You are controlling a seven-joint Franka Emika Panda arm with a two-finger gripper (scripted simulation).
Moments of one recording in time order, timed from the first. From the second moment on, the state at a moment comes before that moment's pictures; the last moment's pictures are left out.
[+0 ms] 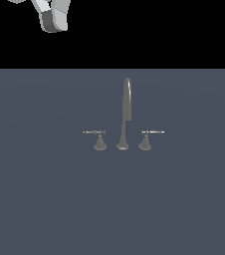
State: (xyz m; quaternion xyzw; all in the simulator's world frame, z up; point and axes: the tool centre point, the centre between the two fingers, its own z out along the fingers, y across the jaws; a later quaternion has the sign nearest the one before) arm -0.197 0.074 0.347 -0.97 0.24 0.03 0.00
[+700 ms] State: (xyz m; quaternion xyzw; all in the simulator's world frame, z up) arm -0.136 0.108 0.268 -0.92 0.38 0.02 0.00
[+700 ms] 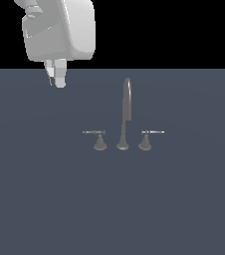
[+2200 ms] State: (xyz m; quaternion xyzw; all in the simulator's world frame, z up) arm 0.001 0.109 0.118 -0.78 0.62 0.01 0.00
